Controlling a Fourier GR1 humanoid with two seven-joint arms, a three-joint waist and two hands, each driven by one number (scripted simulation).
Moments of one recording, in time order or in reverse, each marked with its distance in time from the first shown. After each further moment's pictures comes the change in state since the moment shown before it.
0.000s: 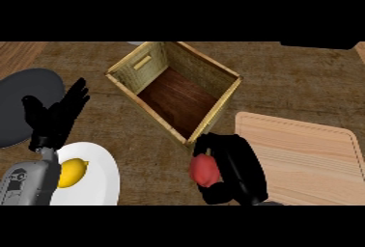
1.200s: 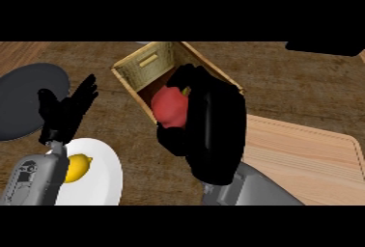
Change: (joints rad) left arm -0.049 -0.012 -0.033 0.032 -0.023 -0.002 0.018; right arm -0.615 -0.001 0.080 0.060 0.202 -0.322 0.718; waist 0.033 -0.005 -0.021
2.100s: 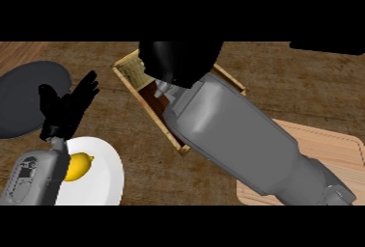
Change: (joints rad) left arm -0.027 -0.001 0.004 0.013 0.000 0.002 0.002; right arm -0.519 -0.007 -0.186 0.439 0.070 0.109 0.162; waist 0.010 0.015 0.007
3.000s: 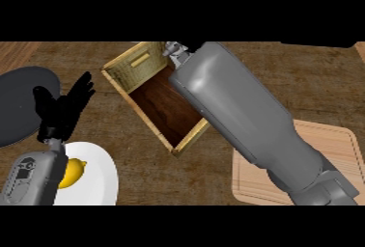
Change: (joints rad) left arm 0.007 0.001 0.026 0.022 0.002 0.014 -0.028; right arm -0.087 -0.001 -0.102 0.261 0.003 -0.122 0.000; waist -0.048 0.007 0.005
